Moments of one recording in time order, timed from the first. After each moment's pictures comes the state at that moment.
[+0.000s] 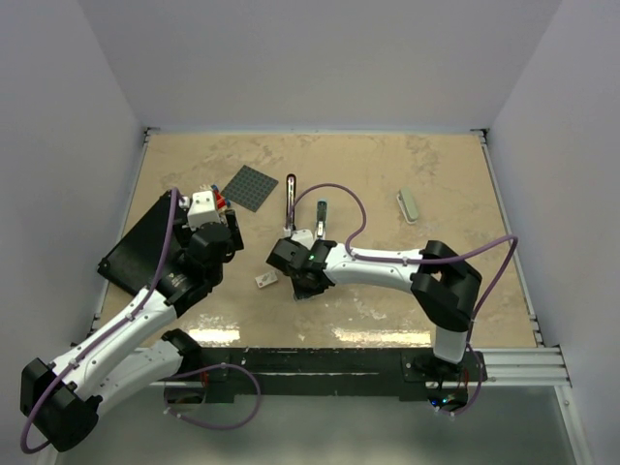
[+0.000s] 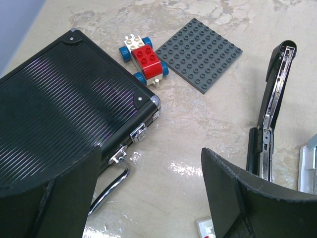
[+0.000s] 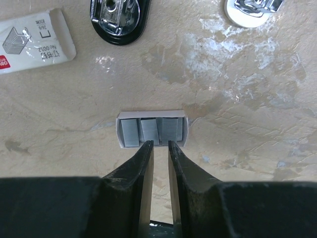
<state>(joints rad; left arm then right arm) -0.62 0.84 0.64 -0.30 -0.76 -0.41 1.12 1.84 1.29 -0.72 0.30 0.82</state>
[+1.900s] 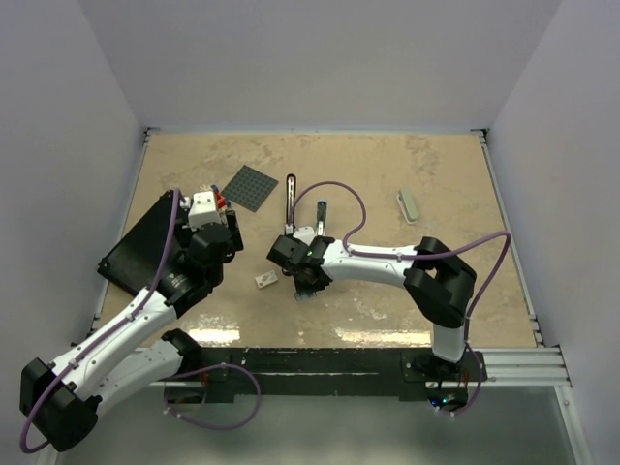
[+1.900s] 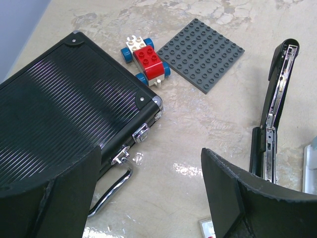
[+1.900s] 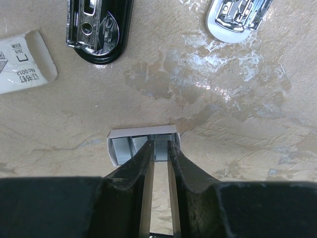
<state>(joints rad) -0.62 0.84 0.64 -0.30 -0.77 -0.39 1.09 1.88 1.31 -0.73 0.32 0.82</state>
